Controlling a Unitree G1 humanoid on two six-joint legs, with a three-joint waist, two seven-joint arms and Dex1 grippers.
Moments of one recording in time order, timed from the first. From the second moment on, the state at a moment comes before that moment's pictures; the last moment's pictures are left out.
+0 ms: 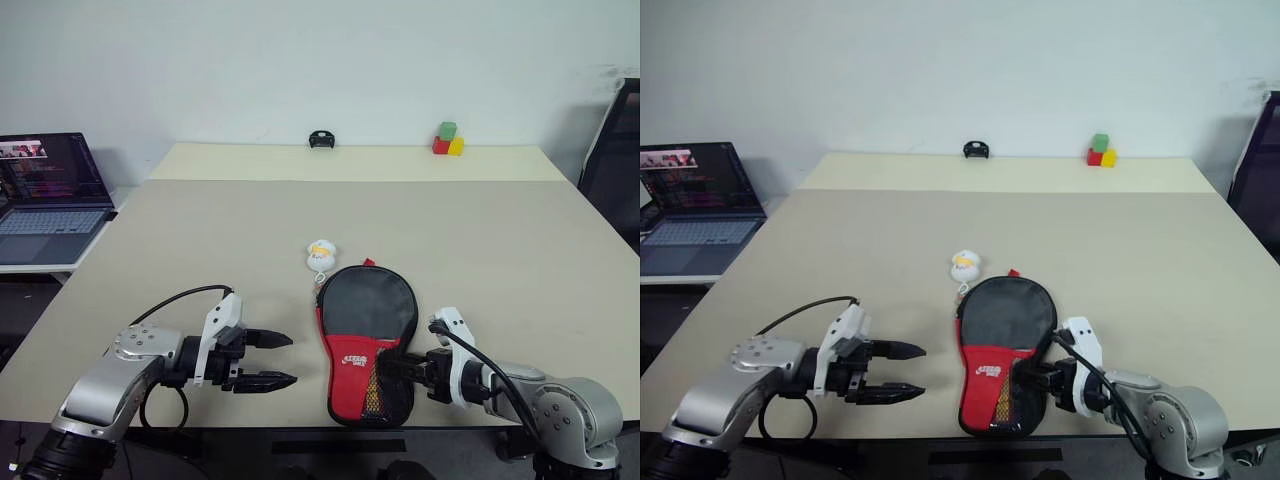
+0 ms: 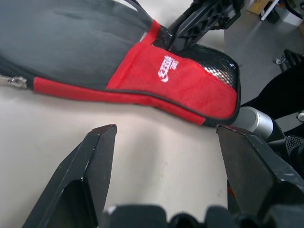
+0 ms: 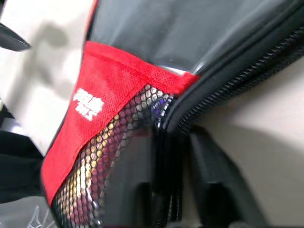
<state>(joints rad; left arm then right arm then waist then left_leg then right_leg) -0.14 0.81 -0.02 -0.19 -0.48 0.47 -1.28 -0.15 -0.21 -0.18 -0.61 0.62 1.55 0.39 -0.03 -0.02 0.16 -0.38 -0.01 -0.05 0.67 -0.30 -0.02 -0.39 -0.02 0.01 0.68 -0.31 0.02</state>
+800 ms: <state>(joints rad) -0.29 0.65 0.01 -0.01 -0.40 0.40 -1.00 -0.27 -0.49 -0.17 -0.62 0.64 1.16 0.56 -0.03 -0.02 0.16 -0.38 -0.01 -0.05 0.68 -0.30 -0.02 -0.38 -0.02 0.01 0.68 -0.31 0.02</state>
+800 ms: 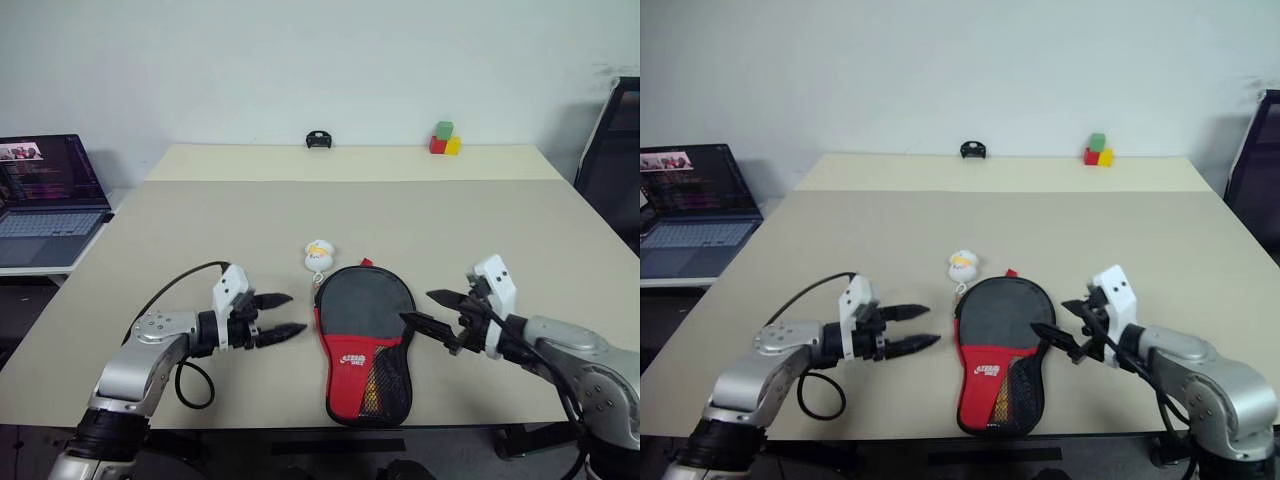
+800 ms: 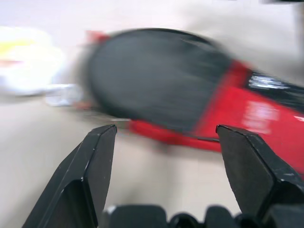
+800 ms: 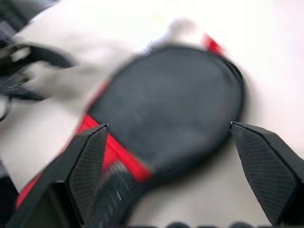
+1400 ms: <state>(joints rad) -0.35 0.62 0.07 0.06 -0.35 0.37 -0.84 -0.46 -0.46 0.26 -0.17 0.37 0.74 0.72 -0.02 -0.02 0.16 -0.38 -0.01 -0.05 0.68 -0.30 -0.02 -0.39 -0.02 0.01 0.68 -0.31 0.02</state>
